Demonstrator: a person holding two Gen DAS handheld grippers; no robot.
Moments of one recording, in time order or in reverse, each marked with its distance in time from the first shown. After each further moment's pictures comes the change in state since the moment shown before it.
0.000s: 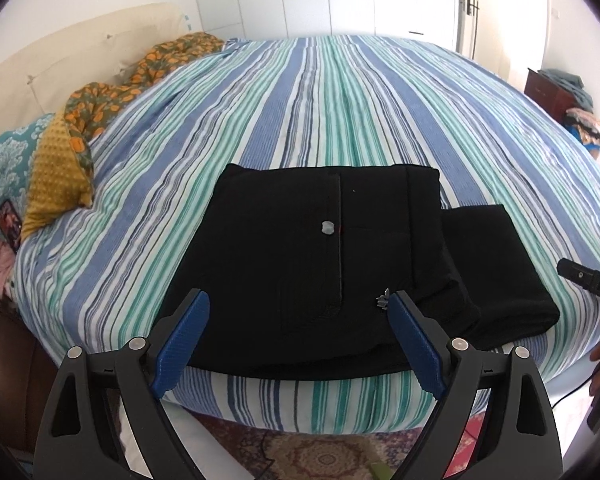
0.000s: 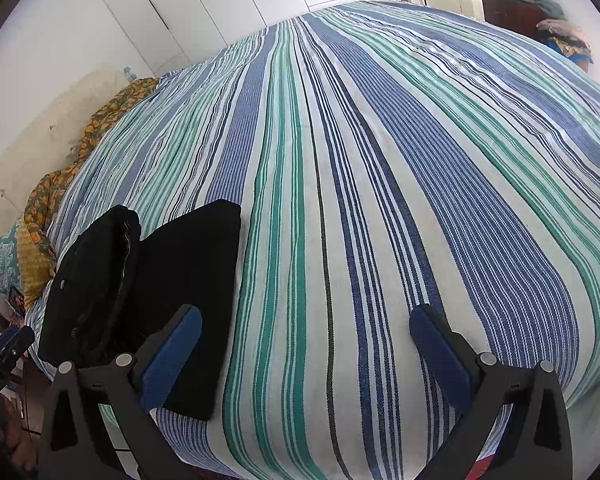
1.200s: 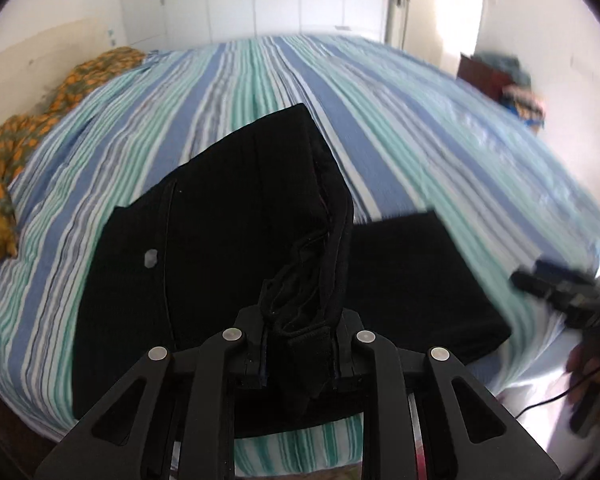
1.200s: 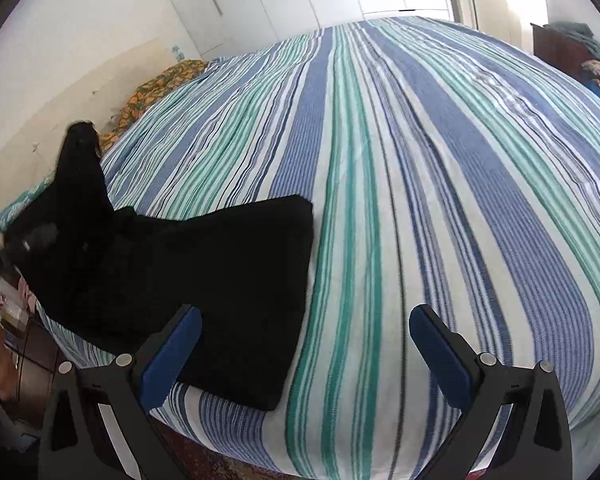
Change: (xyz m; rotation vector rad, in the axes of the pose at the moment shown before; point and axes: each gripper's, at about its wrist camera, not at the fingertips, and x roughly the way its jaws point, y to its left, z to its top) left arm 0.044 -0.072 0.020 0.204 0.021 -0.181; right arm -0.010 0.034 -0.002 -0.138 -0.019 0.075
